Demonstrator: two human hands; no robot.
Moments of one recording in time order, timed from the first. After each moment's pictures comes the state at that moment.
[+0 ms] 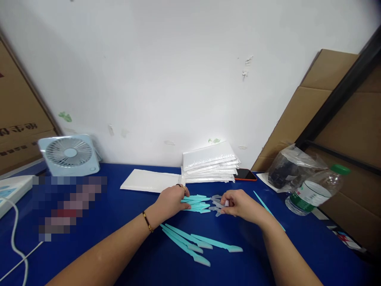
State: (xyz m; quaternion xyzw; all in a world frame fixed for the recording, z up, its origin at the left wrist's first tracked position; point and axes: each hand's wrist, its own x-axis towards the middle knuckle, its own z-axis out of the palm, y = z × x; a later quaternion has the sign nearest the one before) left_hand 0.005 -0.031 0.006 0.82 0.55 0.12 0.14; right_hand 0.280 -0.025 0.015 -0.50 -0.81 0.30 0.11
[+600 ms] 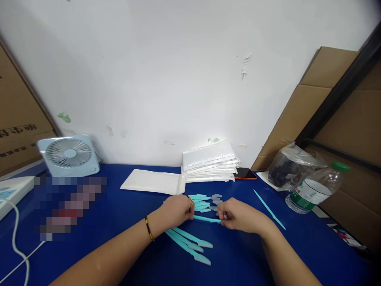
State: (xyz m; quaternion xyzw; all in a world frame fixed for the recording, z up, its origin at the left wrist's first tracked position) left_hand 0.019 -0.049 0.010 0.86 0.46 0.05 0.19; right_hand 0.266 -0.042 0.017 -0.42 -0.87 0.25 0.02
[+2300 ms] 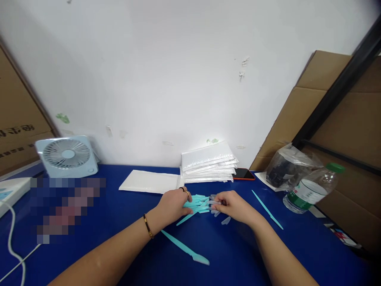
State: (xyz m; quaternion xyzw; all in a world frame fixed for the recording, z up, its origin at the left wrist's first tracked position) left_hand 0.019 -0.049 0.023 0.84 0.52 0.07 0.12; right_hand 0.259 -0.029 0.008 -0.46 -0.84 0.22 0.14
